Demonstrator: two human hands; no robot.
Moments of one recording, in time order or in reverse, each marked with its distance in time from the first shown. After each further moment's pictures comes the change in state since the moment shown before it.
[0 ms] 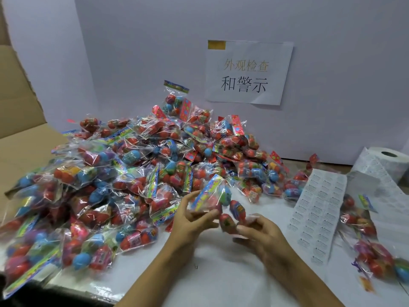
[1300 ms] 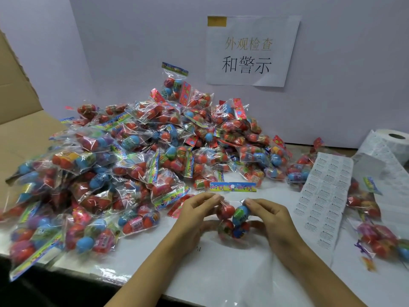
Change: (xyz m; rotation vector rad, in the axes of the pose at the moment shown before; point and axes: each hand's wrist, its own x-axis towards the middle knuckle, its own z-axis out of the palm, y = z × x) left_hand -0.011 0.009 0.010 0.092 -0.027 -0.248; right_hand -0.003 -0.006 0.004 -0.142 0.123 -0.047
